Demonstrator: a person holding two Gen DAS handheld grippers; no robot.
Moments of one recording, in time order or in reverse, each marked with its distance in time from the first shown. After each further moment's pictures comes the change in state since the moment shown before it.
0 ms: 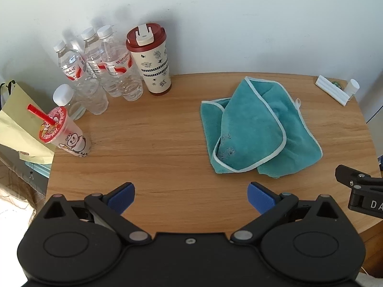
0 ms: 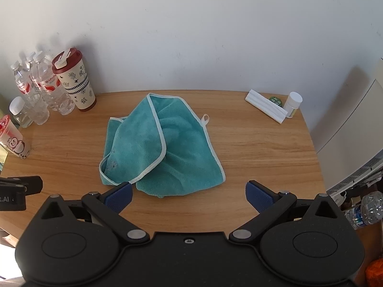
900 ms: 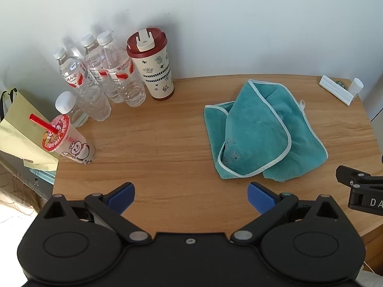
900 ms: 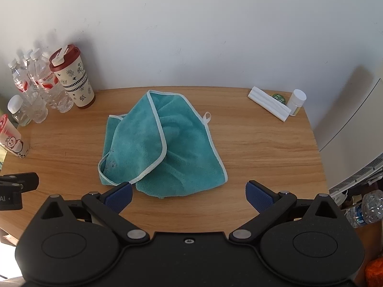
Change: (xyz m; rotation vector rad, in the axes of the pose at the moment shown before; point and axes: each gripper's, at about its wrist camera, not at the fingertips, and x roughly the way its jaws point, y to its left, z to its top) left arm 0.000 -0.014 0.009 0.019 -0.035 0.006; right arm 0.011 -0.001 0.008 -0.016 0.033 0.016
